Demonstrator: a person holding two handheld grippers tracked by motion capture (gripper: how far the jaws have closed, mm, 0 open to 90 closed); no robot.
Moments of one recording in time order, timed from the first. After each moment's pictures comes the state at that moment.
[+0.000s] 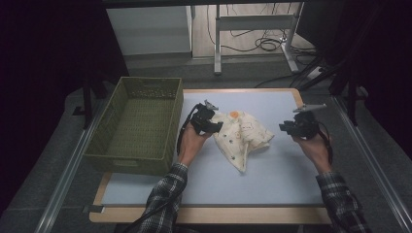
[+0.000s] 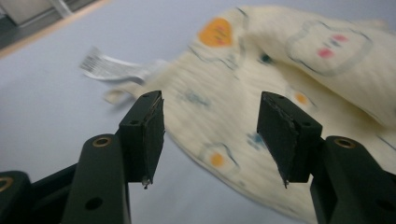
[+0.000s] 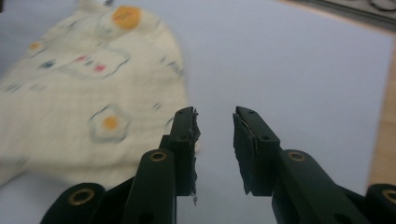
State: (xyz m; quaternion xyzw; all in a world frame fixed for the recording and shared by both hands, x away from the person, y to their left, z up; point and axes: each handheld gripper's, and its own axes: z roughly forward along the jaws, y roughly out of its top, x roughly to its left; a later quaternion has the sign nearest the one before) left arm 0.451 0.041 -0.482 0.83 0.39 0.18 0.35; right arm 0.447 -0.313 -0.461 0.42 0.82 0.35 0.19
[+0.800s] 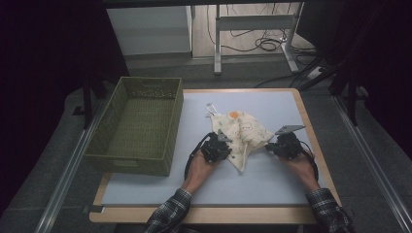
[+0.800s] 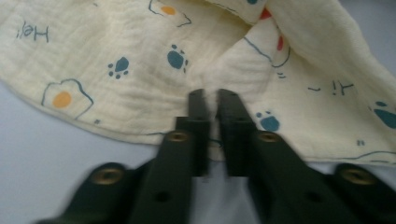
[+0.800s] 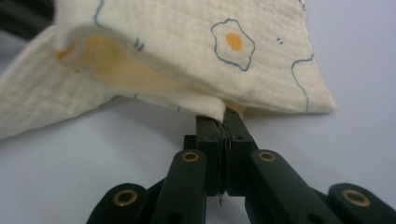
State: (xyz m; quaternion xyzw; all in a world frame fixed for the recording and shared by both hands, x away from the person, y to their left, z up) left arm 0.391 0.005 -0.529 0.87 0.32 0.13 0.35; right arm 0.412 -0.275 -0.511 0.36 0.86 0.35 0.14
